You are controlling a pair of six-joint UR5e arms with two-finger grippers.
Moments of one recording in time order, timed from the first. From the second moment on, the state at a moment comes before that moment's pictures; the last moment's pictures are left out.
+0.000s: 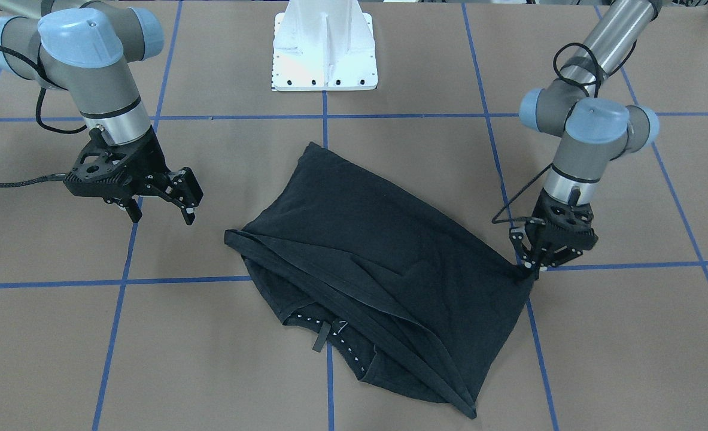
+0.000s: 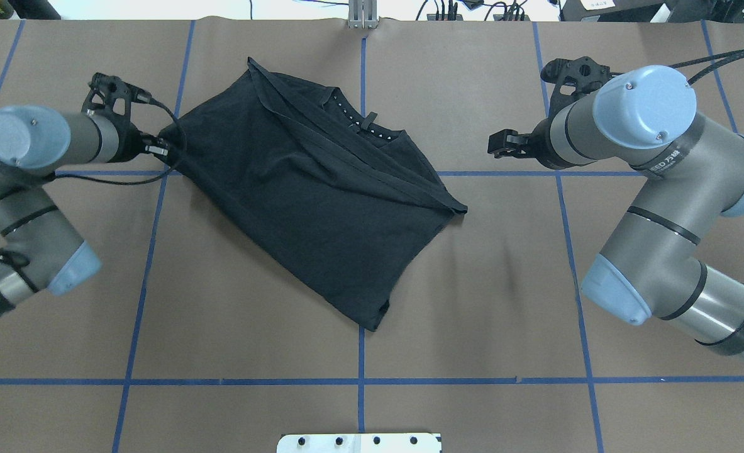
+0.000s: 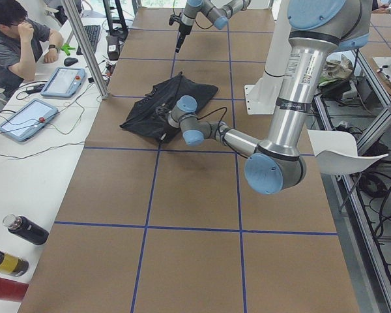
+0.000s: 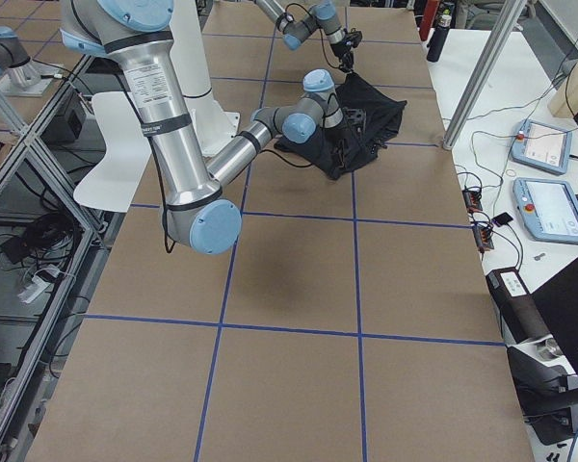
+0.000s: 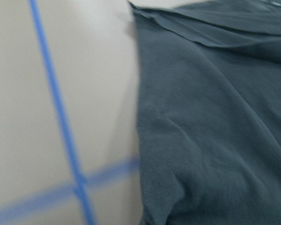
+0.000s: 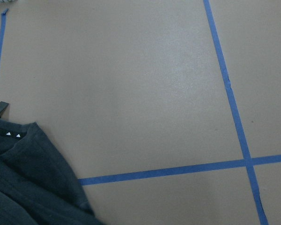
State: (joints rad) left arm -0.85 -1.96 -1.39 -2.34 -1.70 -0.64; right arm 0.75 -1.20 1.89 -1.40 1.77 1.20
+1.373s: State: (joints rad) left arm -1.12 -2.05 -1.17 -2.49 -1.96 -0.36; right arm 0.65 -0.88 1.54 -1.32 1.64 1.41
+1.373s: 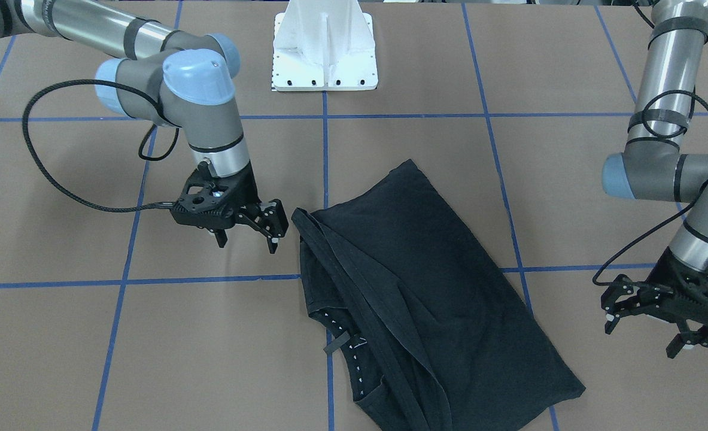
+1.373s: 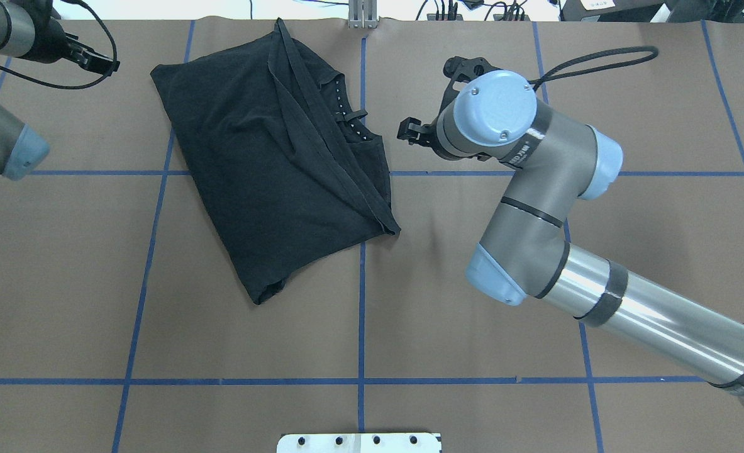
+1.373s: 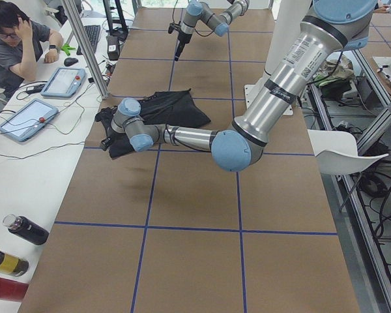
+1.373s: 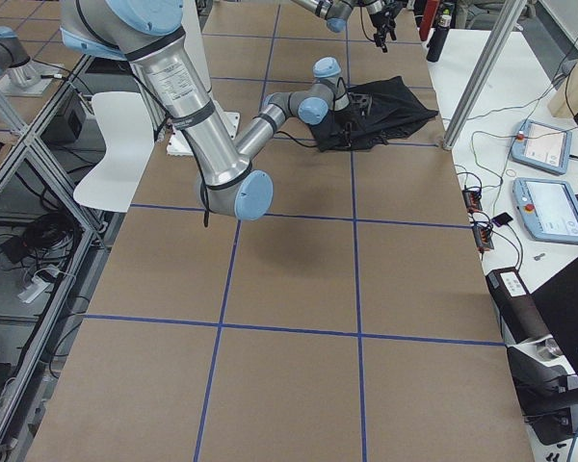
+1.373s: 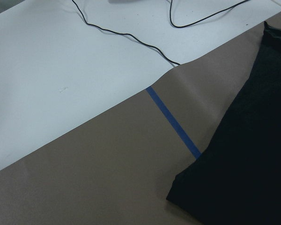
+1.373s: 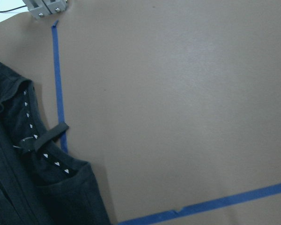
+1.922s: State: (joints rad) left arm -1.12 -2.02 -1.22 -2.49 -1.97 -0.45; right arm 0.59 -0.72 1.23 -1.11 1.54 1.48
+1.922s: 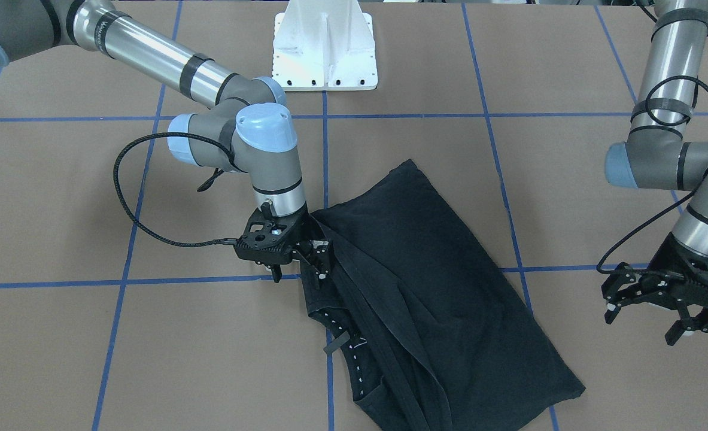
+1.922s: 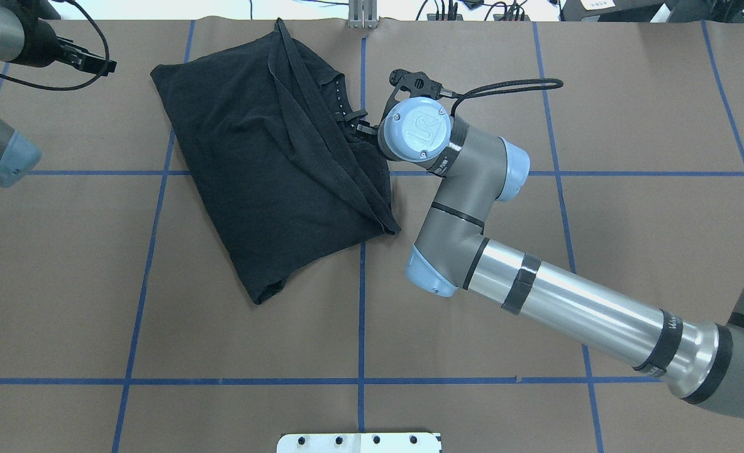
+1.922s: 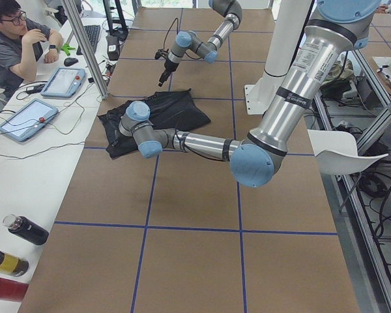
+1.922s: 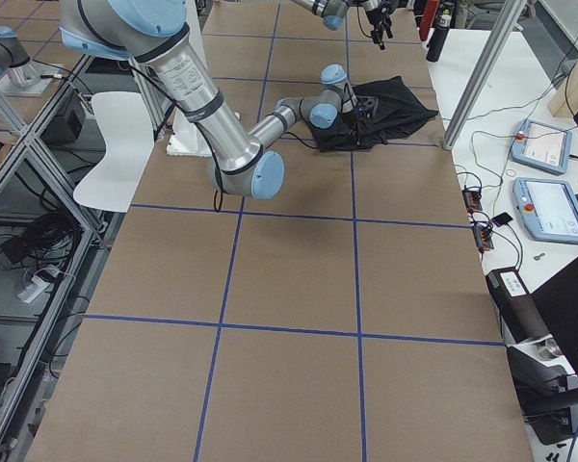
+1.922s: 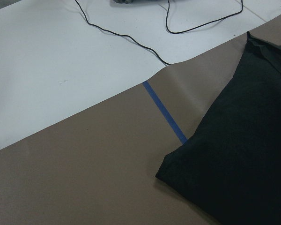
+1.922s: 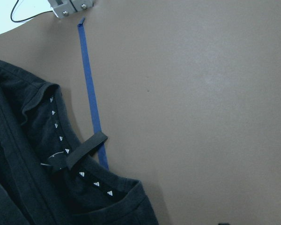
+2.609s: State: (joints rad) left arm -1.12 -2.02 -1.22 -2.49 -1.97 -0.46; right arm 0.57 -0.68 1.11 -1.08 1.51 1.45
